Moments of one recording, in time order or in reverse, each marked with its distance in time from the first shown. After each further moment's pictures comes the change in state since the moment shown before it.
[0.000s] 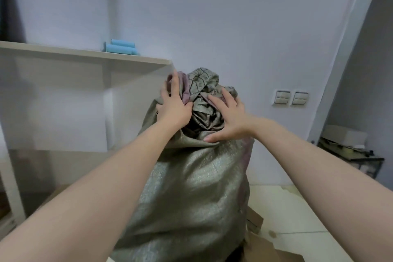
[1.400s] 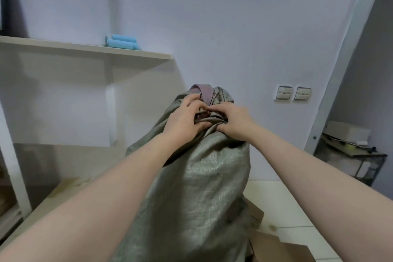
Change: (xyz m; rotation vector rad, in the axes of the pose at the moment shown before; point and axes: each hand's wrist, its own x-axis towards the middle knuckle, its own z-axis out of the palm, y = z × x) left_hand -0.027 -0.022 0.020 0.003 -0.076 0.401; right_hand 0.003 0.007 0.028 0.139 0.263 -0.056
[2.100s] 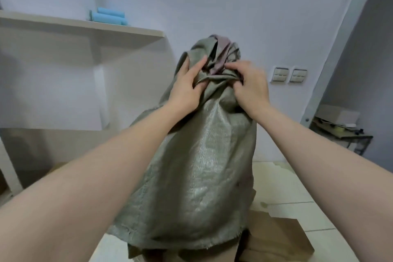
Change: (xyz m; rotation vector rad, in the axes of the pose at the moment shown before) left_hand 0.024 0.016 0.010 -0.338 0.106 -0.053; right_hand -0.005 0.013 -0.021 0.097 0.572 -0.077
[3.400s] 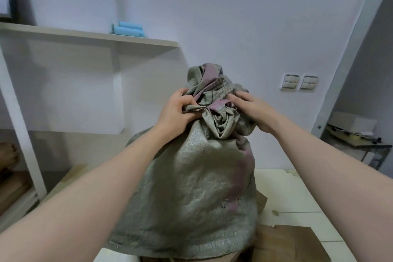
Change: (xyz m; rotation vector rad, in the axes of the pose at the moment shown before) left_hand -0.052 -0.024 -0.047 -0.048 -0.047 -0.035; right_hand -0.020 -0.007 0.004 0.402 -0.516 0.661
